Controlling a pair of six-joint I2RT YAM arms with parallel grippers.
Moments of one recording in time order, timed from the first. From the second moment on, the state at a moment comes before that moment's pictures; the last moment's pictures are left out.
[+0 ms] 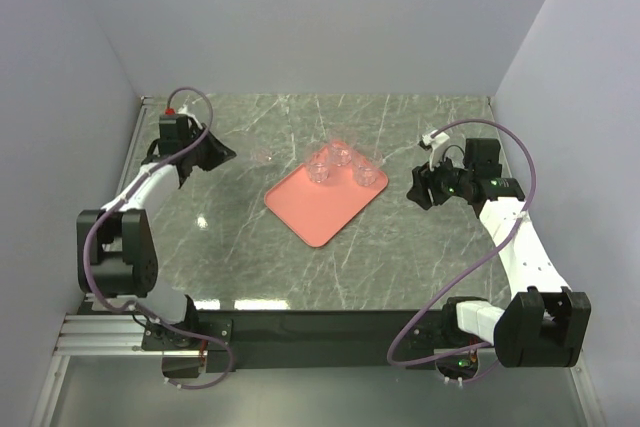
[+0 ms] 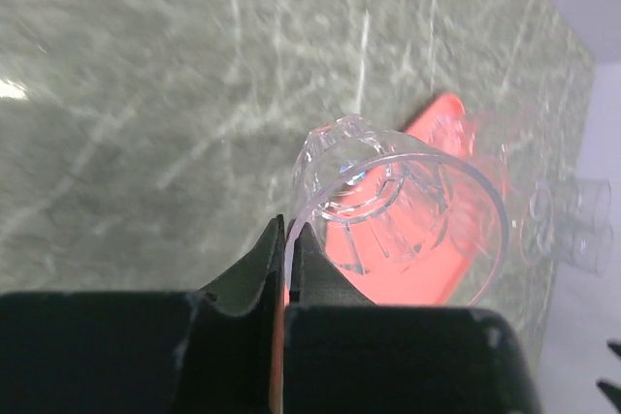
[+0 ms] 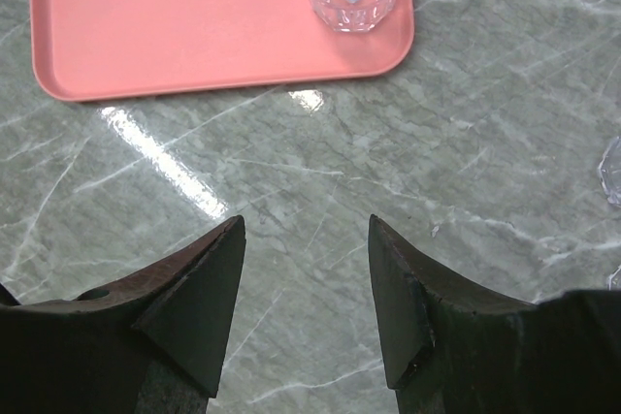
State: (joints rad) left arm 0.02 1.57 1.05 -0.11 0.33 -0.64; right arm -0.02 1.15 0.92 -0.59 -0.59 -0.46
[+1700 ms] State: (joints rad) left arm -0.36 1.65 1.04 -0.11 0.17 -0.61; right arm -0.04 1.15 0.92 -0.59 -0.60 -0.46
